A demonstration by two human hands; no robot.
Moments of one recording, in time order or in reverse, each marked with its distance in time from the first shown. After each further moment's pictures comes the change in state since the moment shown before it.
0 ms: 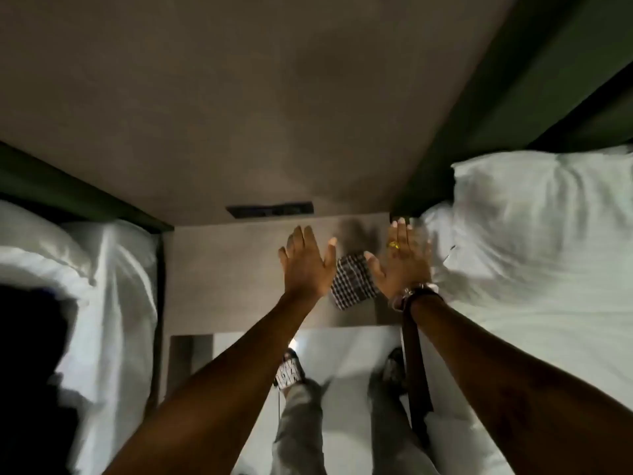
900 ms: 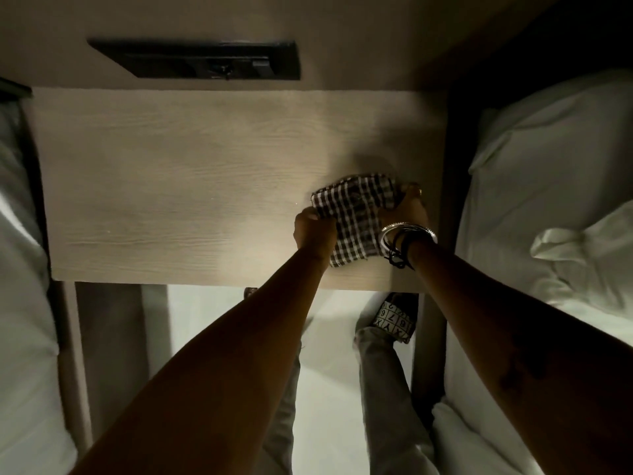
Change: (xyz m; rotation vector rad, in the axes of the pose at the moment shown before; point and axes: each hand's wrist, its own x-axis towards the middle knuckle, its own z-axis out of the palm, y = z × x) left_hand 0.108 -0.115 0.288 -0.807 -0.196 -0.875; right_hand 0.131 0.058 0.281 0.604 -0.269 0.586
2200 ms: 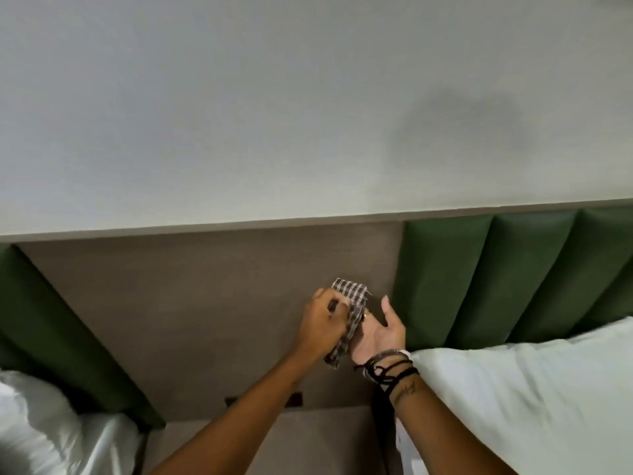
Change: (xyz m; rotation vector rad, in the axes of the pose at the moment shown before) left_hand -0.524 0.308 -0.184 0.175 -0.085 1.413; right_hand -0.392 -0.263 -0.356 1.524 -0.751 -0.469
